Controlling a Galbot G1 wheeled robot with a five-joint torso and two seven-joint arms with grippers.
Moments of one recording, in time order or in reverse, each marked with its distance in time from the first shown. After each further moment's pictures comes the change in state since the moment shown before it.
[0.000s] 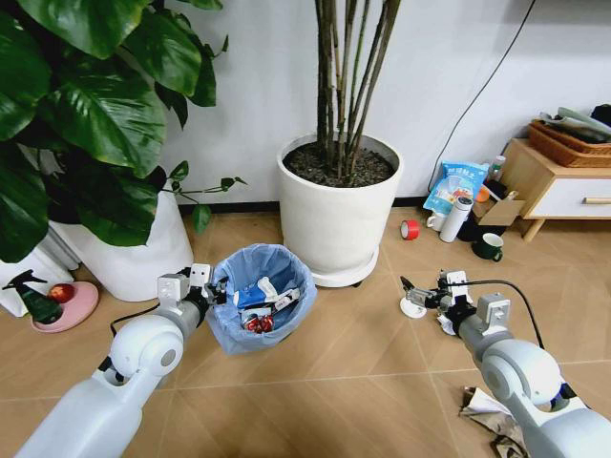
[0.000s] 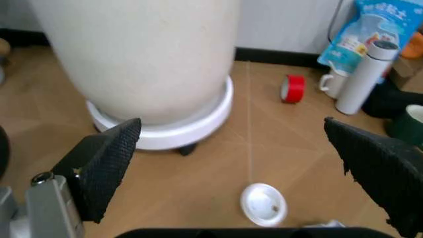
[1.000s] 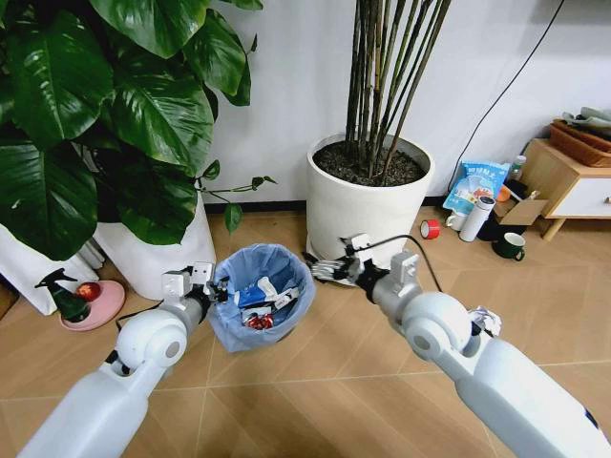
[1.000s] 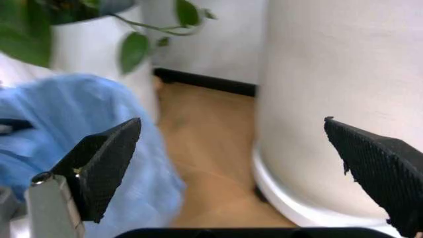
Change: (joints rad) left arm -0.030 -0.013 0.005 0.049 -0.005 0.002 0.000; right arm 0.371 -0.058 -0.430 0.081 0.154 -0.054 0.108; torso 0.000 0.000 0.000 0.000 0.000
